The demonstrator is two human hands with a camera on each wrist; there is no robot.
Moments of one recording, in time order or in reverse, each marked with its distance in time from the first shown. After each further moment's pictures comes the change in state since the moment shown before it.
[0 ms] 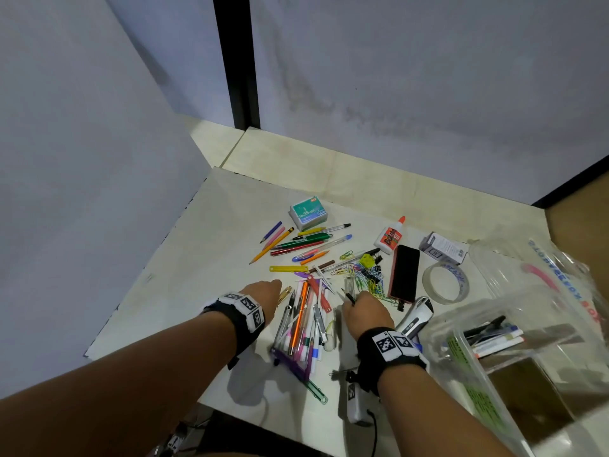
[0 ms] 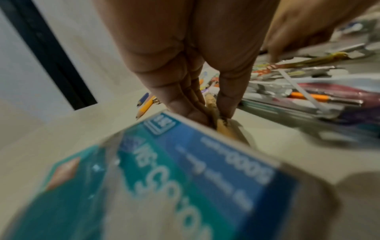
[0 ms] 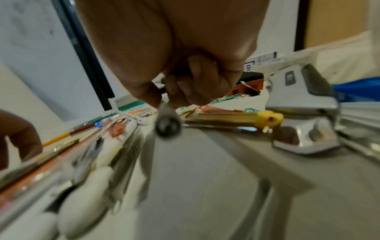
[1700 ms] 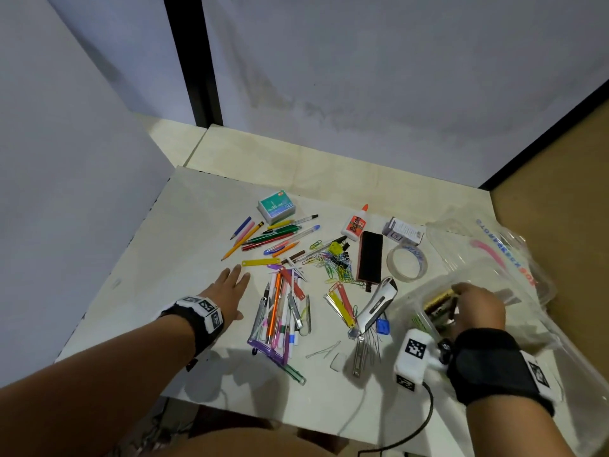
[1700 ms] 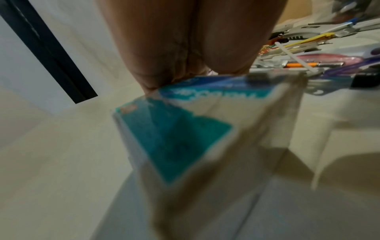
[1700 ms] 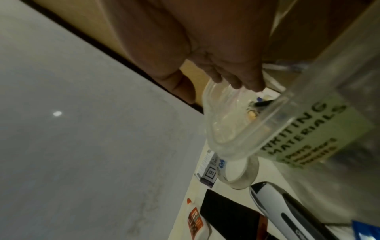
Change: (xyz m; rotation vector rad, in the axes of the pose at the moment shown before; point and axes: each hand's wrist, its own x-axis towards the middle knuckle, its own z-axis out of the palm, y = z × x) left_hand -0.002 -0.020 0.011 0.205 -0.142 0.044; right_hand -0.061 0.106 -0.133 0.985 0.515 0.443
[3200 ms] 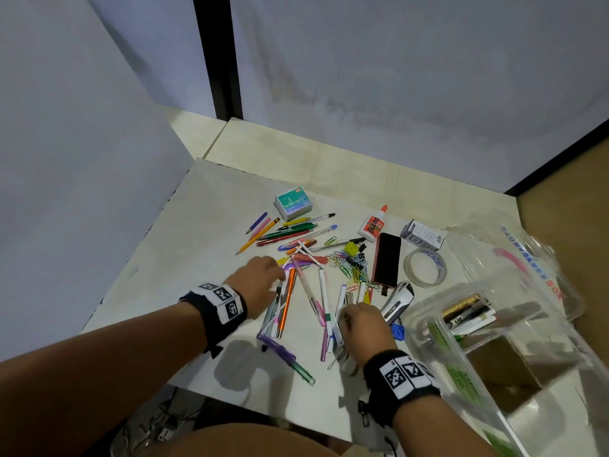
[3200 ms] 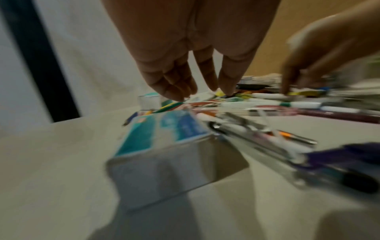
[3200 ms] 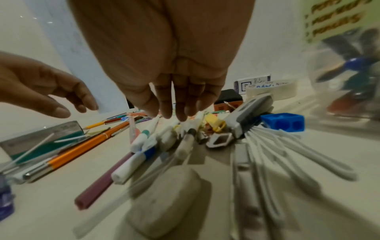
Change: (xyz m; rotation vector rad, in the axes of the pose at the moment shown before) left_hand -0.011 0.017 -0.018 -0.237 0.419 0.227; right_hand -0.047 0.091 0.114 -1.058 -0.549 -0.830
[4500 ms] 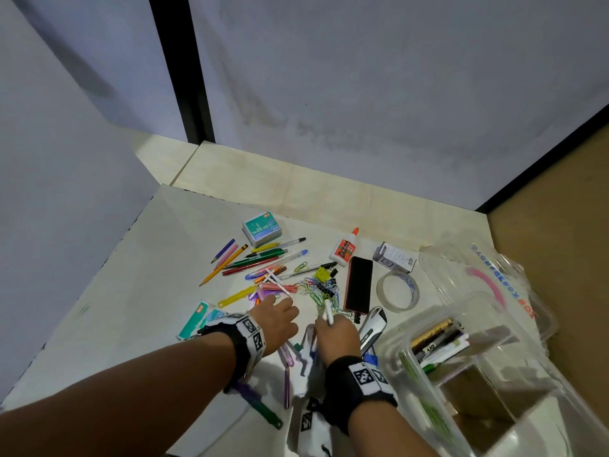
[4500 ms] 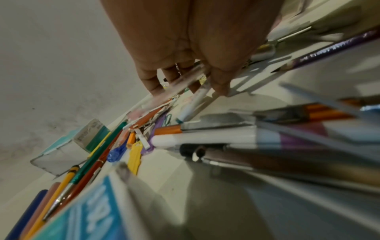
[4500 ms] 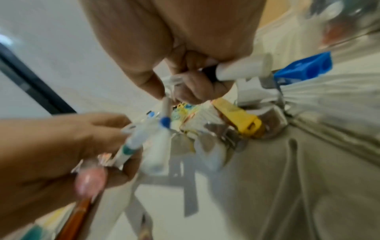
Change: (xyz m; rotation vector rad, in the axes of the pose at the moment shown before) left_hand 0.050 0.069 0.023 0.679 -0.289 0.428; right_hand 0.036 -0.010 -0.019 0.541 0.034 0.470
